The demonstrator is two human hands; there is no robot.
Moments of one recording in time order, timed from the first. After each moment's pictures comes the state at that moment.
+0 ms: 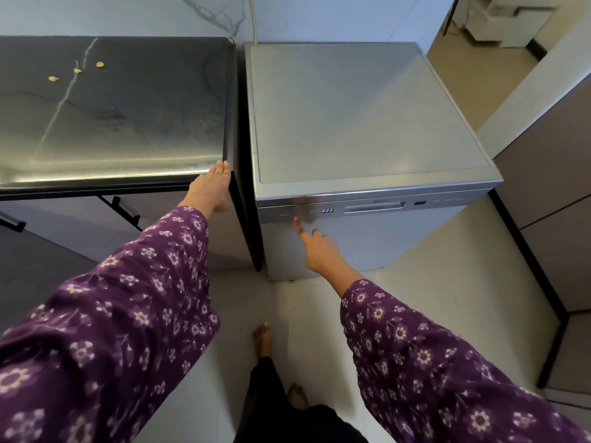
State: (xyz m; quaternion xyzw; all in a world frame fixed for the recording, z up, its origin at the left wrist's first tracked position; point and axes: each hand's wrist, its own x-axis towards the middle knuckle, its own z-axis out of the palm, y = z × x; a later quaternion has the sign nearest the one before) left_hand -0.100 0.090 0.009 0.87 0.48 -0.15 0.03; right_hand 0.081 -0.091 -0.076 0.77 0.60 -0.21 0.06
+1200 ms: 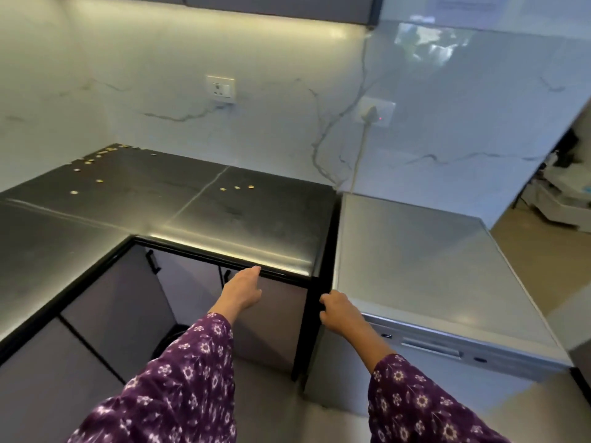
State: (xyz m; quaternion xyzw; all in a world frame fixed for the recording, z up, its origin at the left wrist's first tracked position) left_hand -0.242 0.029 0.086 0.76 0.62 0.05 0.18; right_hand -0.010 -0.030 0.077 0.68 0.71 -0.16 -0.01
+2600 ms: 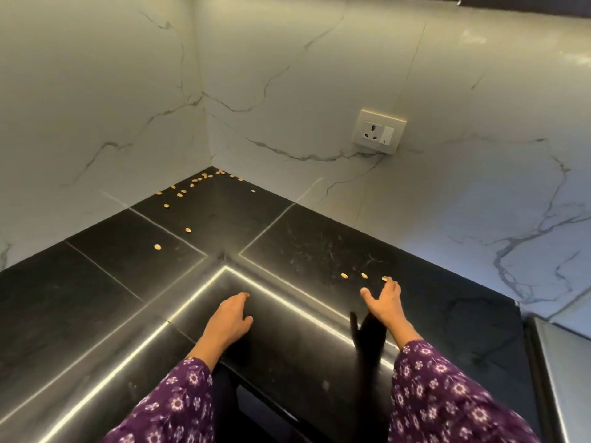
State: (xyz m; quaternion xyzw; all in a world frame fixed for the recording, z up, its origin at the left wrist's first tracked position) left_hand -0.590 0.382 0.033 0.61 0.74 0.15 0.24; right_hand -0.252 0.479 0.054 0.73 0.59 -0.30 -0.19
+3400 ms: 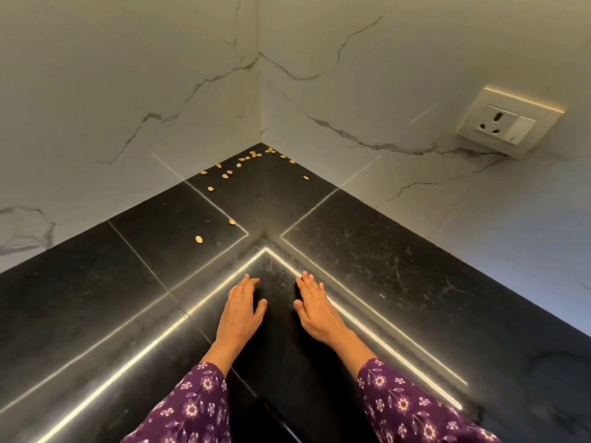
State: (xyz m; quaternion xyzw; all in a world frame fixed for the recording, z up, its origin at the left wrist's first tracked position) left_hand -0.662 0.427 0.002 0.52 0.79 0.28 0.19; right_hand -0.490 0.516 -0.012 0.41 0.87 -0.28 -0.06
